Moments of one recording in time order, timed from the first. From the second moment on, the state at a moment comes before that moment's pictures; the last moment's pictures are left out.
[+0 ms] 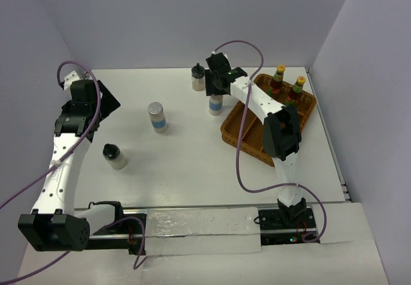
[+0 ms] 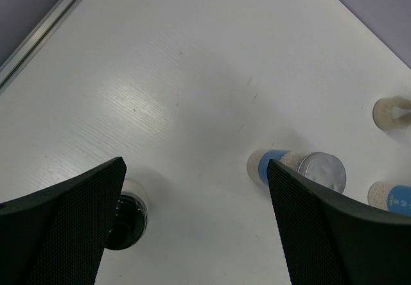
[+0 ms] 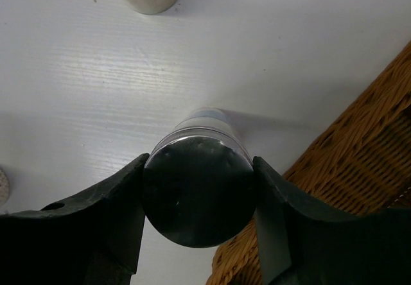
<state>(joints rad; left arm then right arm) -0.05 1.14 1.21 -0.71 -0.36 -0.58 0.50 2.15 1.97 -0.66 0.25 0.31</state>
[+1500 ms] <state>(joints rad) -0.05 1.14 1.19 -0.70 -0.36 -0.58 0.21 1.80 1.58 -0.54 0.23 0.31</state>
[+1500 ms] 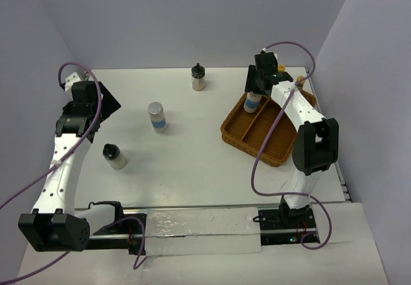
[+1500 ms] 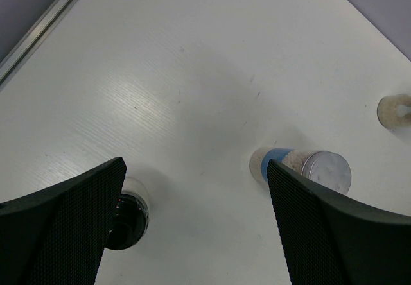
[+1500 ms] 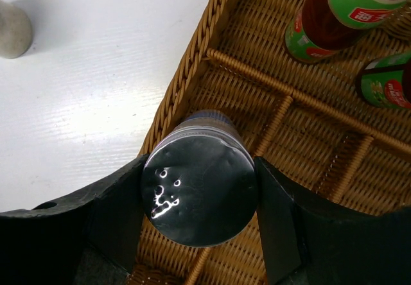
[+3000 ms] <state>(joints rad) -0.05 1.14 1.19 -0.72 -0.35 -0.58 0.57 1.67 1.88 -0.55 0.19 0.31</state>
